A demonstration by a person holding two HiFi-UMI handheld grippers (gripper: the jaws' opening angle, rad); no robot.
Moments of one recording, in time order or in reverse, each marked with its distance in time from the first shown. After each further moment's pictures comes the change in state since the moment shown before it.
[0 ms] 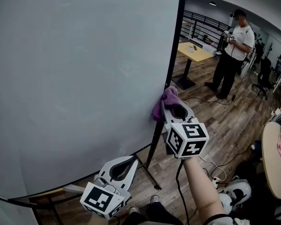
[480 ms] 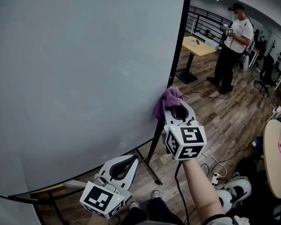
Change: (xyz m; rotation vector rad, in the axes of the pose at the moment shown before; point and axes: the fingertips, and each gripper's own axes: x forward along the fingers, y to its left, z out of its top) left arm -0.006 0.003 -0.015 -0.030 0.028 0.010; right arm -0.003 0.007 -0.018 -0.059 -0.015 -0.031
